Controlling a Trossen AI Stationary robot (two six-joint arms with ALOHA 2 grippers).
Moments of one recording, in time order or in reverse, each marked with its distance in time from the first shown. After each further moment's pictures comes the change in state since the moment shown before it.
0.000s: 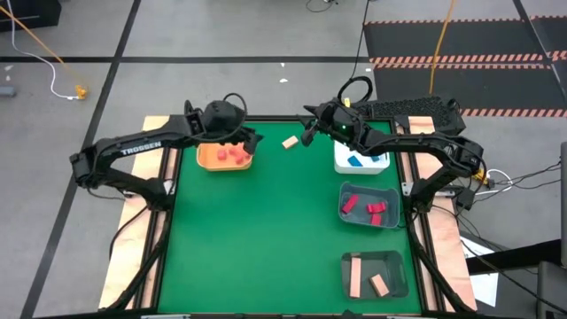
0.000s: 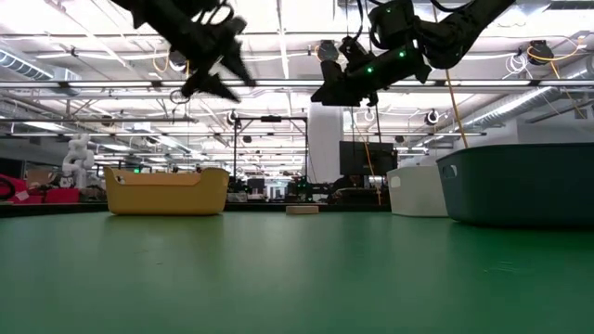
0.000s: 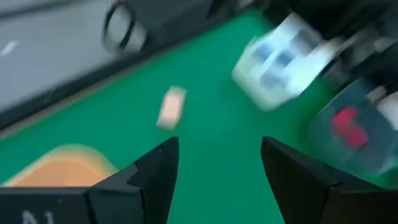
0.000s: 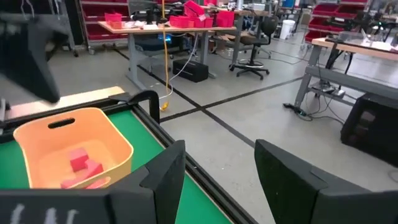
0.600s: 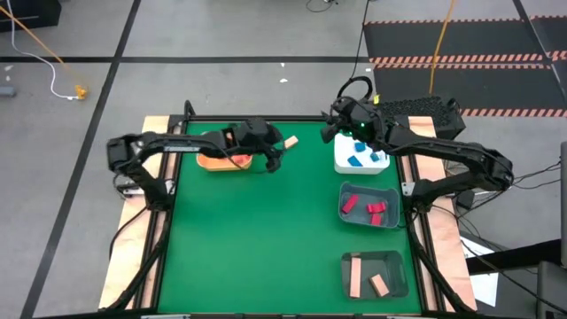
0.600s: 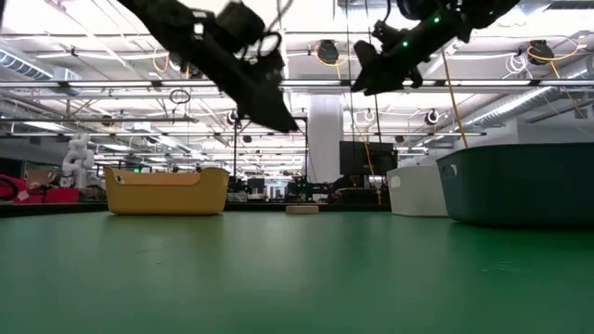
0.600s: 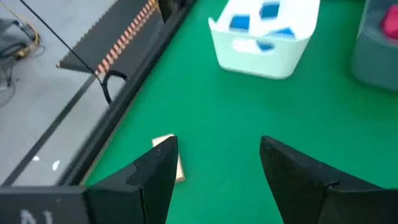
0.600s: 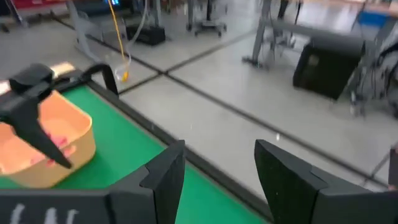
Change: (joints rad) left arm -0.115 0.325 0.000 0.380 -0.083 0.573; right arm 0.001 -0.291 0.002 -0.489 0.185 0.139
